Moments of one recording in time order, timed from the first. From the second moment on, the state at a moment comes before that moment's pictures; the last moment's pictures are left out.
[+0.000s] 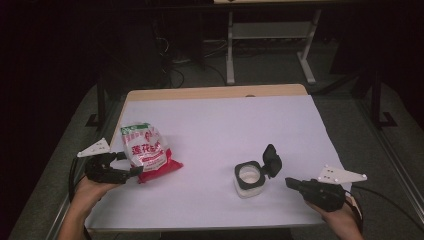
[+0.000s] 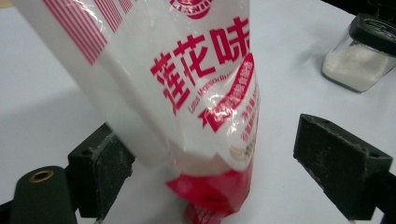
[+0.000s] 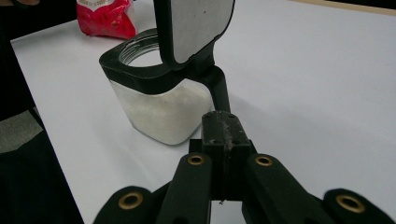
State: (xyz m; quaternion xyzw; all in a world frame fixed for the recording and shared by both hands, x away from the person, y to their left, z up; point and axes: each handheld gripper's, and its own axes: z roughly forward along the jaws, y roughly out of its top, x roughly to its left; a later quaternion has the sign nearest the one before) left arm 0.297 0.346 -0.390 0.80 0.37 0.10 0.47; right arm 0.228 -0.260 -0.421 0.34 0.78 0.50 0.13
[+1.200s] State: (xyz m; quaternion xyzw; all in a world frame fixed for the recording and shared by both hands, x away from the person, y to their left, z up) left arm 0.288 0.272 -0.398 0.82 0.32 0.13 0.45; right arm 0.260 -0.265 -0.409 0.36 0.77 0.50 0.16
